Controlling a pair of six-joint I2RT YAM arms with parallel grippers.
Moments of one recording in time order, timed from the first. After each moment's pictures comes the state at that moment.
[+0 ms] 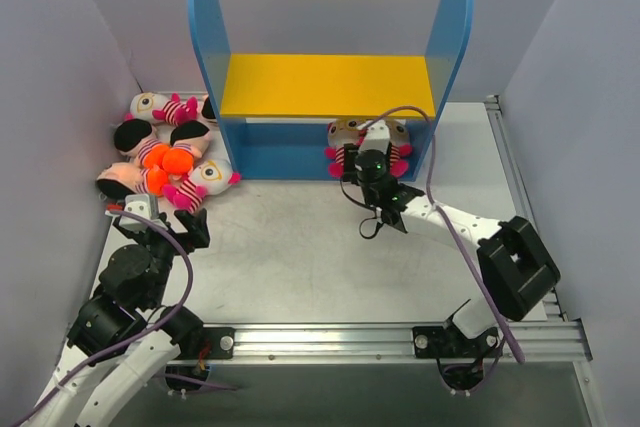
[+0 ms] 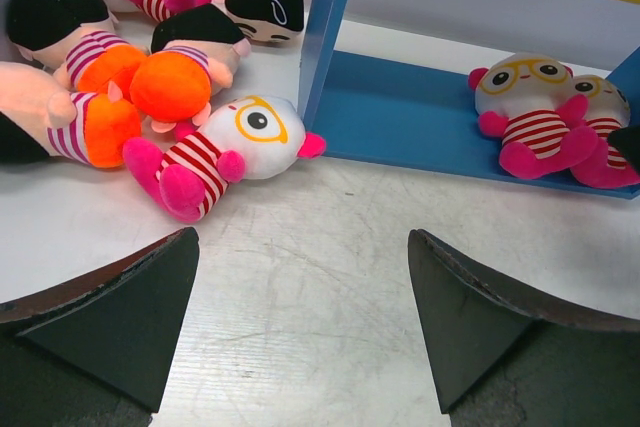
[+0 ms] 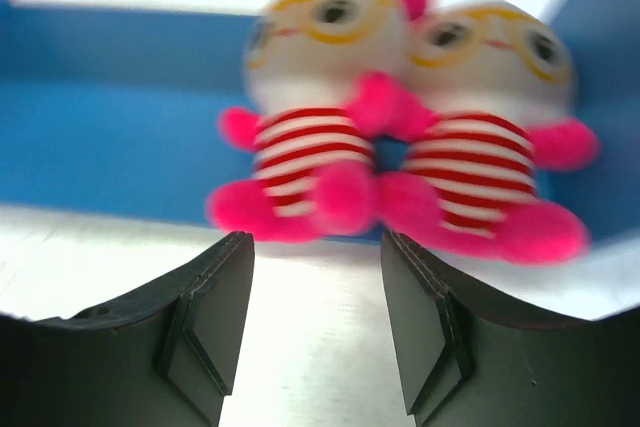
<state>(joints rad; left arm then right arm) -0.62 0.27 0.72 -0.59 -0.59 -0.31 0.68 1.56 0.92 0.25 0.52 0.22</state>
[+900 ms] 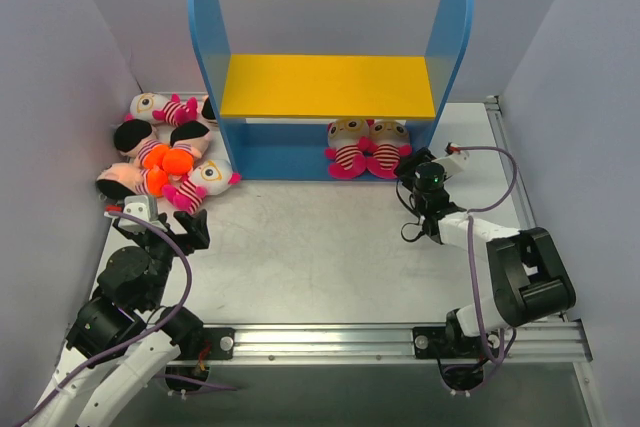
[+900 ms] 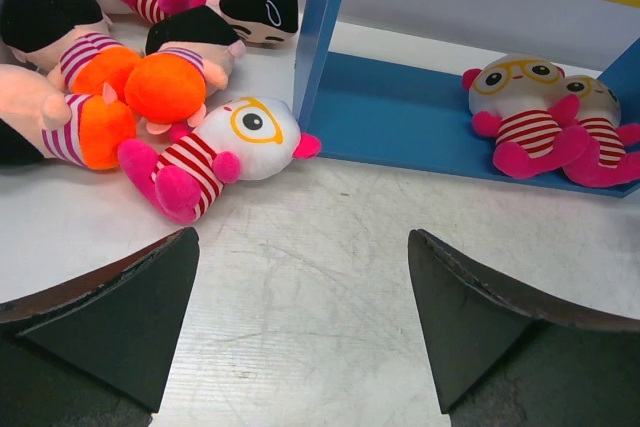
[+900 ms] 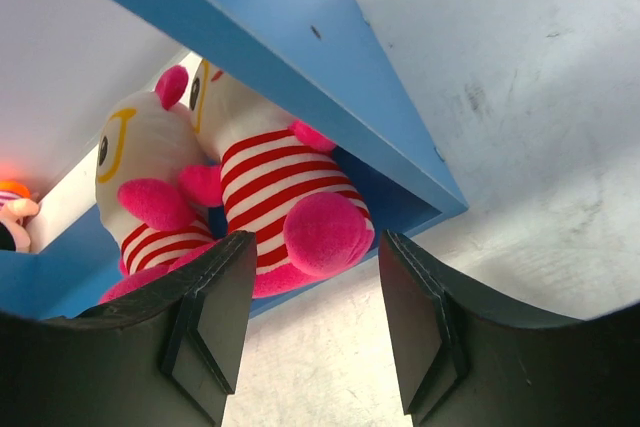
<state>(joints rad) -0.62 0.26 0.72 -0.59 -0.58 -0.31 0.29 1.45 0.56 0.53 0.41 0.78</state>
